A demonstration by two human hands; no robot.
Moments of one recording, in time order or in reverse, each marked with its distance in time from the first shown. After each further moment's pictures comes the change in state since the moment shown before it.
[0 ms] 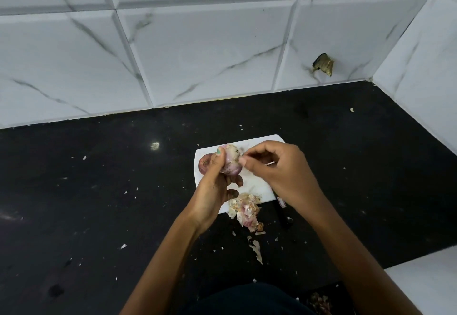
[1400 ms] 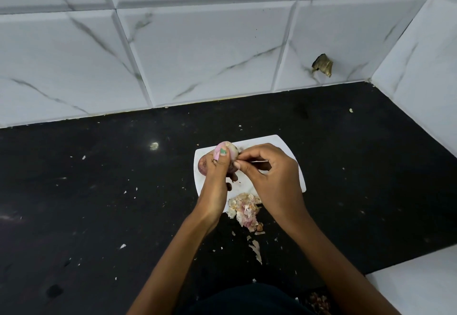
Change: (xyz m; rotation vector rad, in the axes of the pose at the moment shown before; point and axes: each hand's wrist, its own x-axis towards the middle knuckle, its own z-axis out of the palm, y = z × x) left_hand 0.005 -0.005 0.012 0.176 0.186 0.191; right_hand -0.007 0.009 0.028 -0.005 0.236 -0.260
